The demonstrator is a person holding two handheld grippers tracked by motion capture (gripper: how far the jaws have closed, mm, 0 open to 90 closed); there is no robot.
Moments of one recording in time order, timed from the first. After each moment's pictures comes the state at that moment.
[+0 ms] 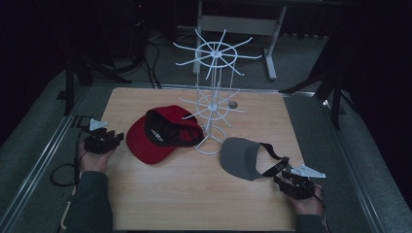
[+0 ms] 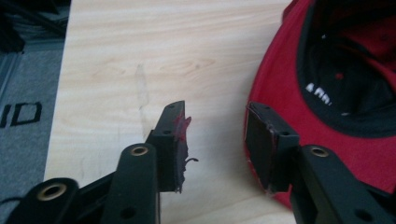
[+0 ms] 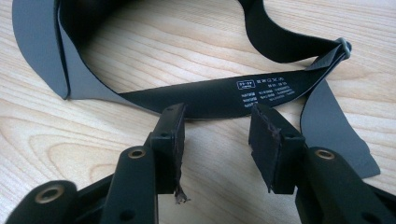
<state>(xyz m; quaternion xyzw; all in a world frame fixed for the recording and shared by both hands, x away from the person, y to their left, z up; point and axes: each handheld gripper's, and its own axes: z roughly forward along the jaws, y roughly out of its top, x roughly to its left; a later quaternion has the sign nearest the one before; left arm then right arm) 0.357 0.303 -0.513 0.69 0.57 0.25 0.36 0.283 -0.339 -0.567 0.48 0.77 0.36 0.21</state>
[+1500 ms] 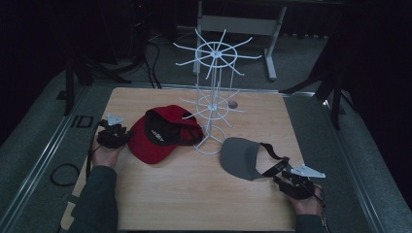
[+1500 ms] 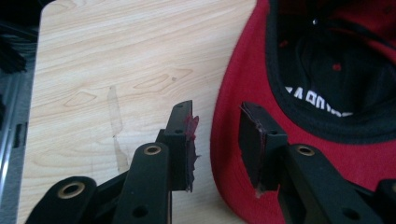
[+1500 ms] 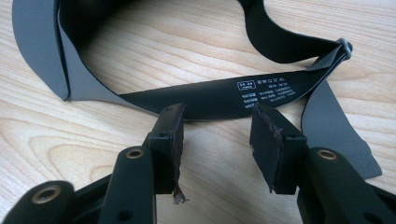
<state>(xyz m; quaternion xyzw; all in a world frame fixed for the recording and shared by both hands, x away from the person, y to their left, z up) 0.379 0.275 -0.516 0.73 0.54 0.26 0.32 0.283 -0.339 -0.567 0.48 0.77 0.36 0.21</state>
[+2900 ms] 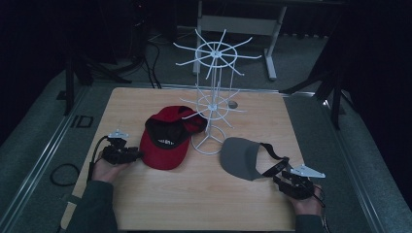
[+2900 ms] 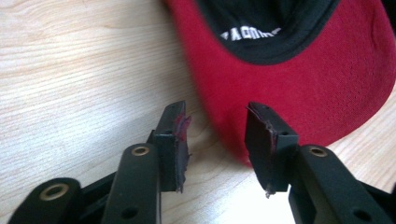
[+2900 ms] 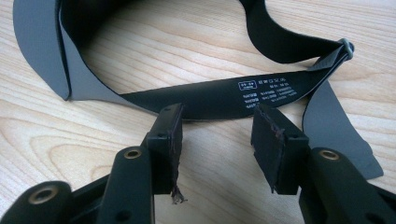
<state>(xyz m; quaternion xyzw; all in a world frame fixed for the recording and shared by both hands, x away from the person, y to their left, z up) 0.345 0.264 -0.538 0.78 0.50 0.09 0.37 0.283 -0.339 -0.568 0.48 0.77 0.36 0.21</state>
